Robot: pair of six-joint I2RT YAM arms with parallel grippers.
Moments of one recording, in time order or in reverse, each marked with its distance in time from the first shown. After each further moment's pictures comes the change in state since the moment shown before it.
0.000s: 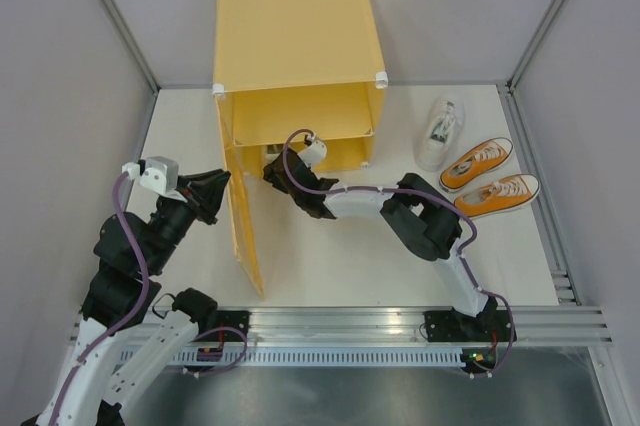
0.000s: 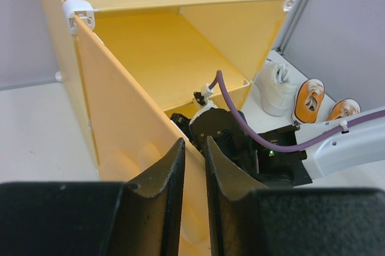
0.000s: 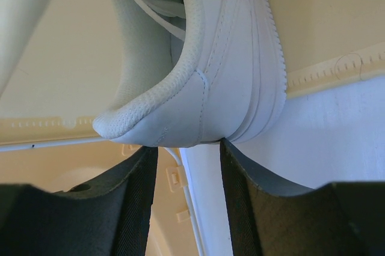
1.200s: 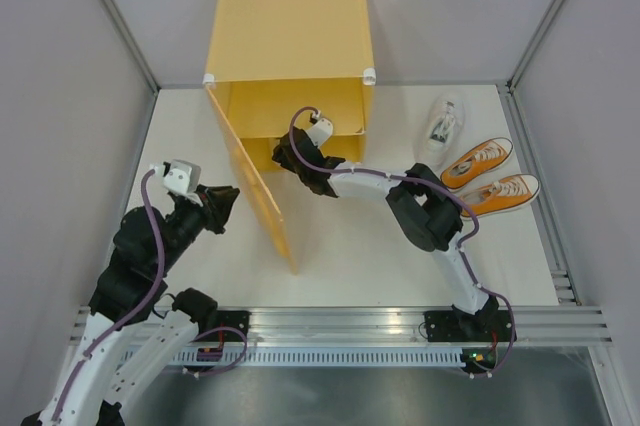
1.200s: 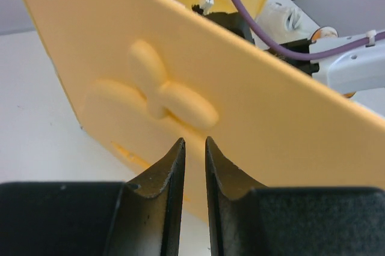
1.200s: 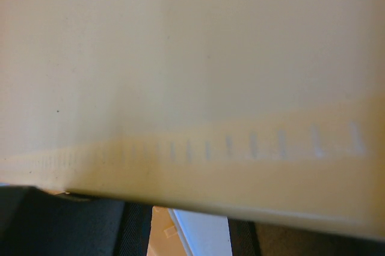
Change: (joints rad) left arm 0.000 0.002 -0.039 -0.117 0.027 0.000; right arm -0.095 0.034 0.159 -0.154 -0.015 -0.095
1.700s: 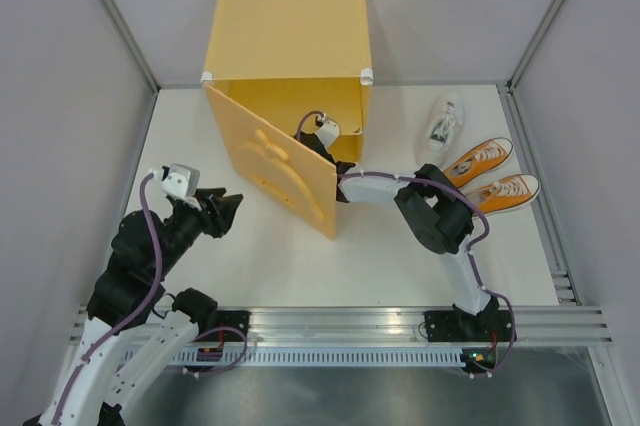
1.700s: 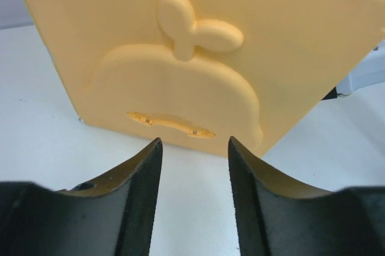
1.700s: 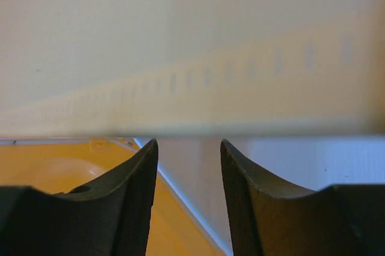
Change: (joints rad) left arm 0.000 -0.016 -0.005 -0.051 0.000 0.004; right arm -0.013 -0.063 -0.139 0.113 -0.075 -0.092
